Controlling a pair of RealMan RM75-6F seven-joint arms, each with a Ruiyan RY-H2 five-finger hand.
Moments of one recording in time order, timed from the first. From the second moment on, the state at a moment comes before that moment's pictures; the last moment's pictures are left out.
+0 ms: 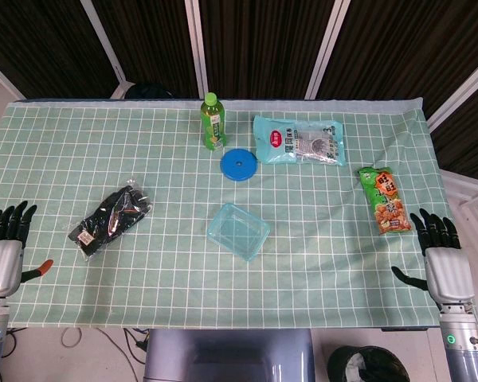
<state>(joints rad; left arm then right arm) -0.22 -1.23 0.01 -1.60 1.35 1.56 0.22 0.15 -1.23 0.11 -1.57 -1.44 1.48 -0.11</state>
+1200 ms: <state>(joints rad) -0.86 -1.45 -0.26 -1.71 0.78 0.91 0.72 0.16 -1.24 0.15 -1.58 -1.34 1.42 -0.06</state>
